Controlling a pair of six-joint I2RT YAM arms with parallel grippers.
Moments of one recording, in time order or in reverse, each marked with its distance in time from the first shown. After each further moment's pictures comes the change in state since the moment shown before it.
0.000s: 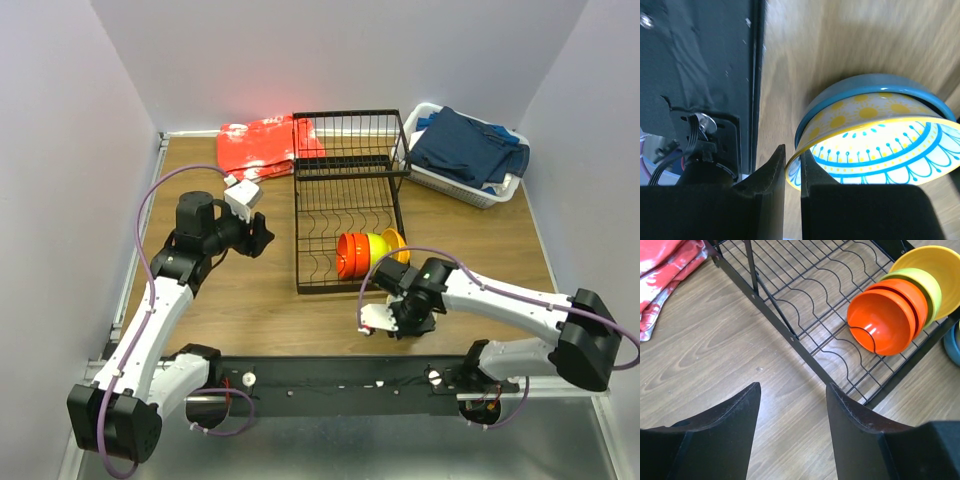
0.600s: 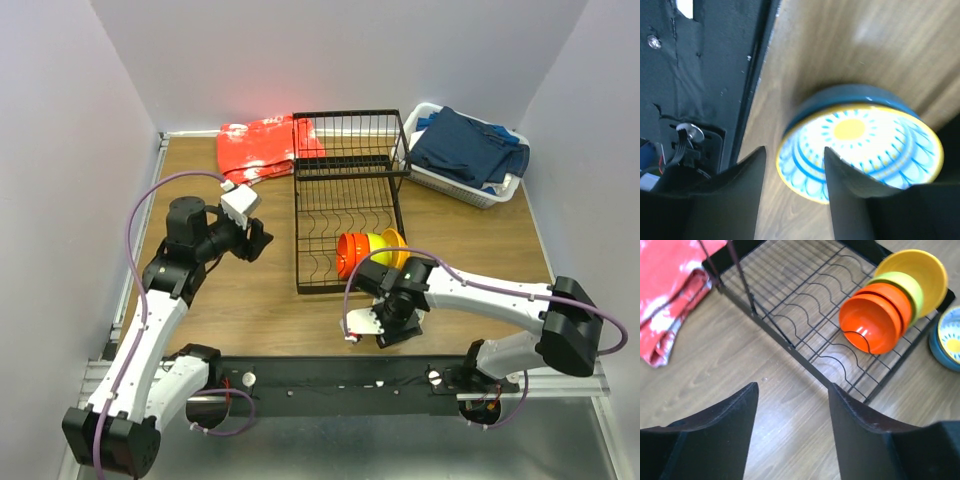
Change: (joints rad) left arm 0.003 -0.077 -0.002 -0.011 0.027 0.058; right arm 0.117 0.120 0.098 0.027 -0.006 -0.077
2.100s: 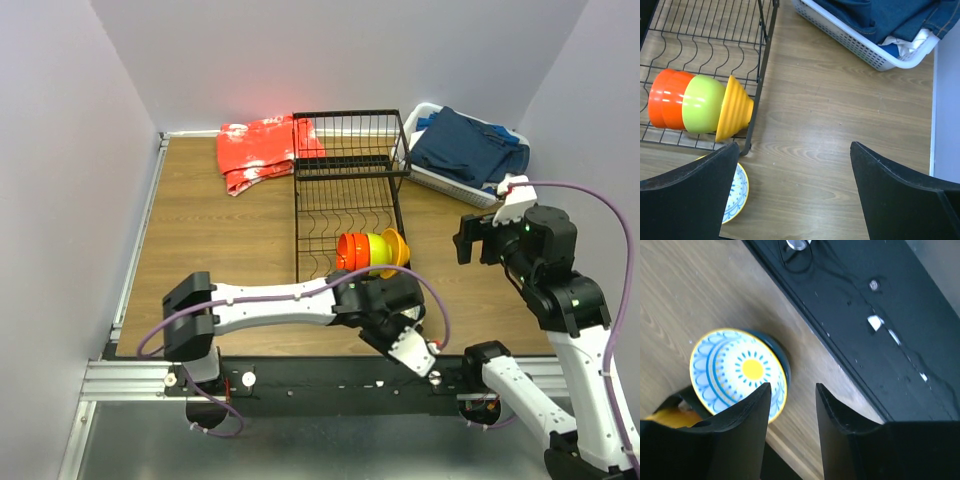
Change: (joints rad) left arm -1.152 0.798 0.545 -0.347 -0.186 0.688; right arm -0.839 -0.658 0.199 0.215 0.214 0.850
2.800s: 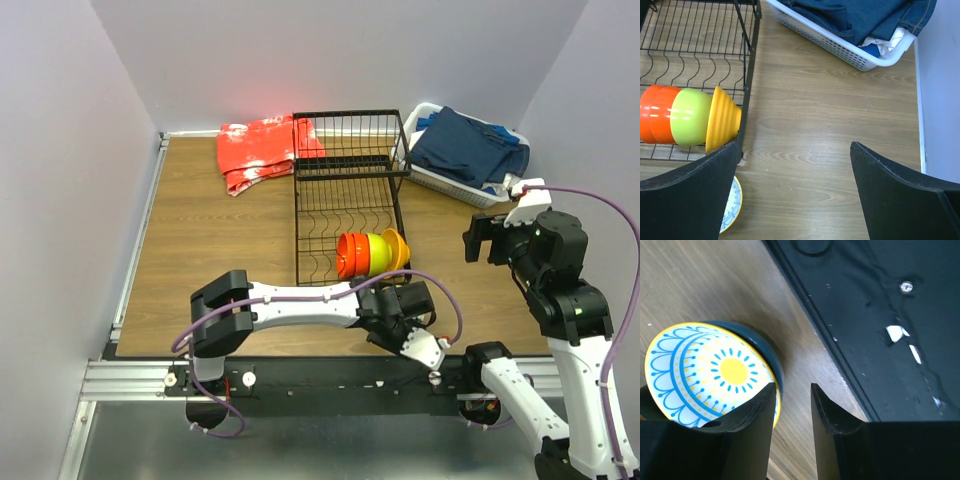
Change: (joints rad) left arm -0.009 0.166 0.047 0.022 -0.071 -0.138; right arm -0.078 -0.047 -0.020 0.024 0.000 0.006
